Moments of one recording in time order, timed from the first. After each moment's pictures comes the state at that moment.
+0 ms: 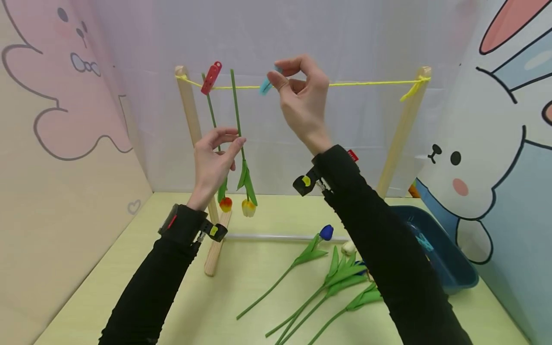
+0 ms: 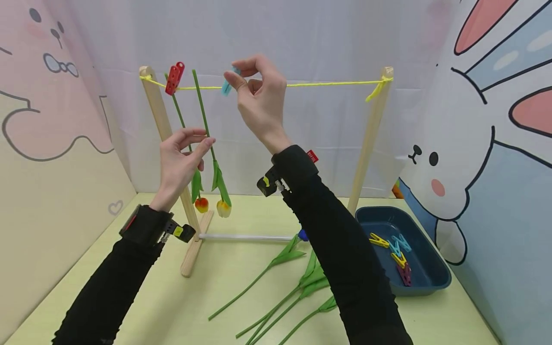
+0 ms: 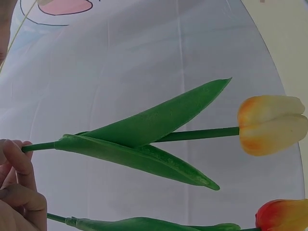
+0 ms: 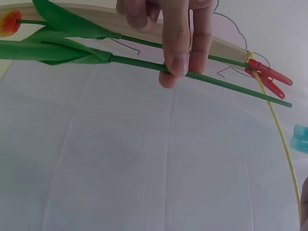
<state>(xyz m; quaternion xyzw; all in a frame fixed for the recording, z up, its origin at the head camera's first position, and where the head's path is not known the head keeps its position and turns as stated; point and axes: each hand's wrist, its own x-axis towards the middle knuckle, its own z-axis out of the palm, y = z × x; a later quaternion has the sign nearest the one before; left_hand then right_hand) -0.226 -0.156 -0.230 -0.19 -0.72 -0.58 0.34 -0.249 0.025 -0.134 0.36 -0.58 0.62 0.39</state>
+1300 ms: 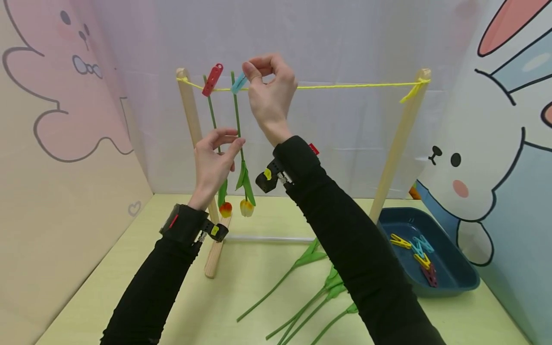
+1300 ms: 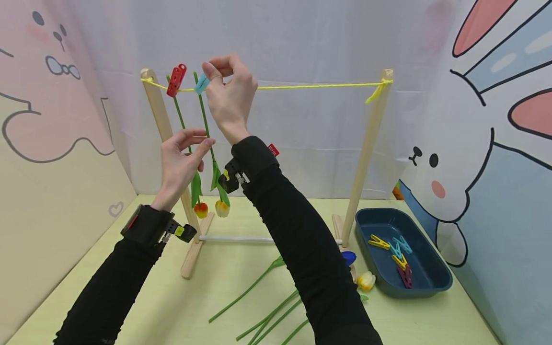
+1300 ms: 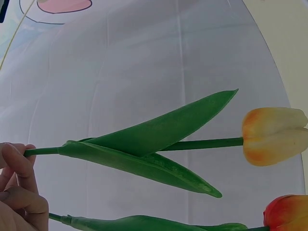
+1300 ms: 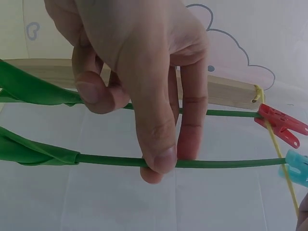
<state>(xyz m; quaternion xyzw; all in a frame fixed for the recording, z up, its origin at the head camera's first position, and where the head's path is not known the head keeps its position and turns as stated) -0.228 -0.155 -0.229 -0.17 -0.73 -0.57 0.34 -0.249 -0.029 -0.122 0.24 -0.63 0.61 0.40</state>
